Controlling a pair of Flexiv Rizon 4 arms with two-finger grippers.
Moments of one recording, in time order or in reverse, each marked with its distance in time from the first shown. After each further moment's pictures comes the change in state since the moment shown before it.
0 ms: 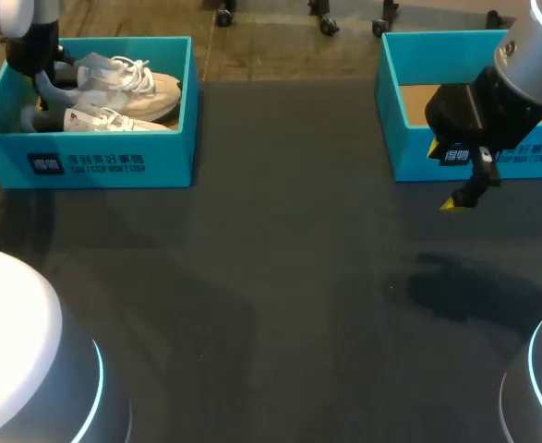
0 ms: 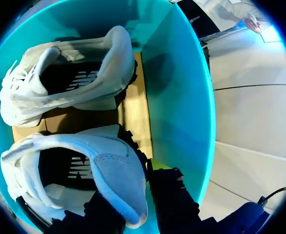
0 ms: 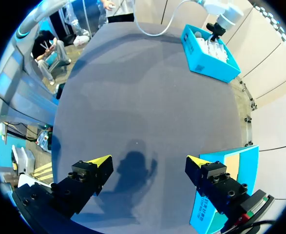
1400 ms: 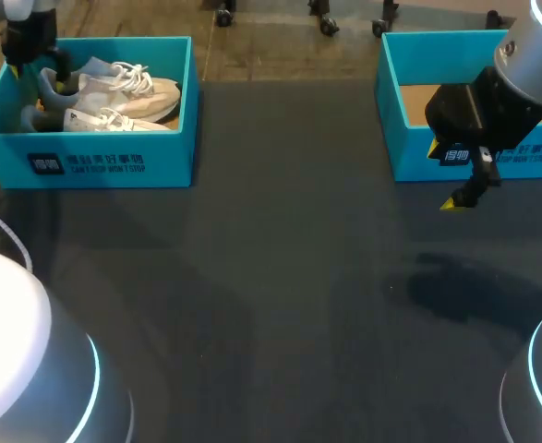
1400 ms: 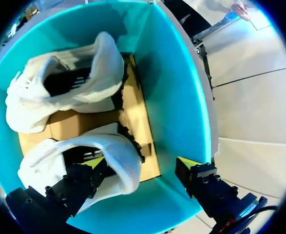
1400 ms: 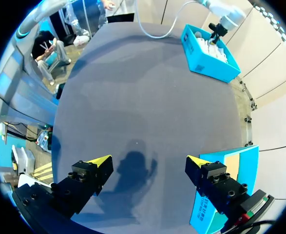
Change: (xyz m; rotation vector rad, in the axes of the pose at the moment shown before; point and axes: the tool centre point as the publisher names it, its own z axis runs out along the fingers) left arm 0.001 0.009 -0.008 0.050 -0.083 0.089; right arm 0.000 0.000 0.000 0.000 0.000 0.000
